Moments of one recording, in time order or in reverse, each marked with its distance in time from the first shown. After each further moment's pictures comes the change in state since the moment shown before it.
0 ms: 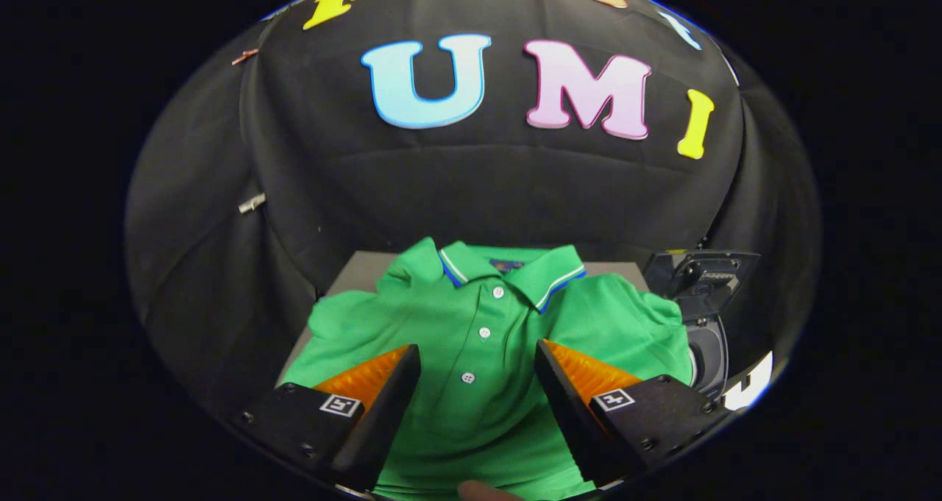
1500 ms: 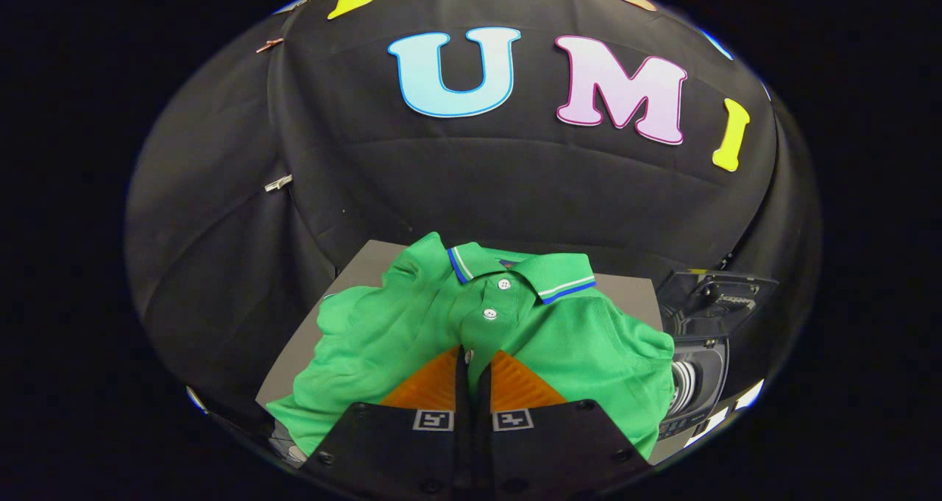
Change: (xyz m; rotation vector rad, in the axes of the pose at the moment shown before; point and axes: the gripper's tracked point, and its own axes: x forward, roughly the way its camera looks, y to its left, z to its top) arm -0.016 -0.009 0.037 -0.061 -0.052 0.138
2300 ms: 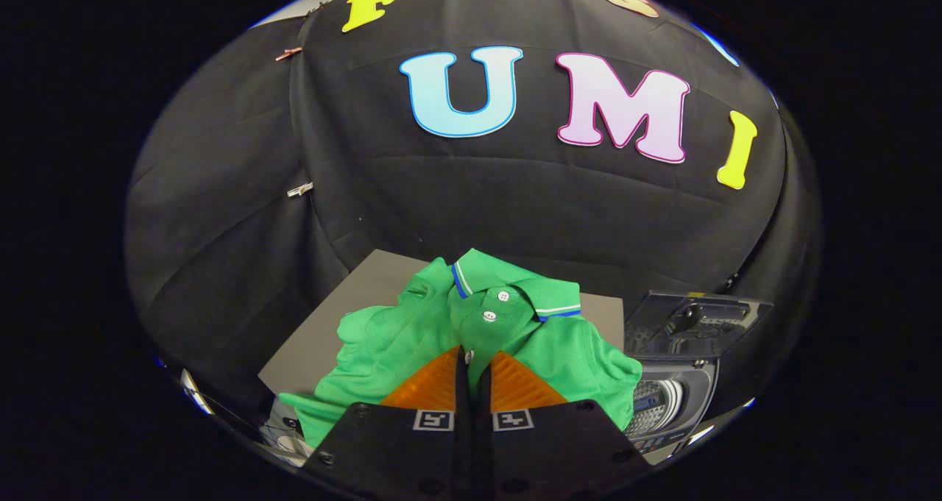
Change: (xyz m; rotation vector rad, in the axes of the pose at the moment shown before) arm -0.041 -0.049 0.016 -0.052 -0.053 0.083
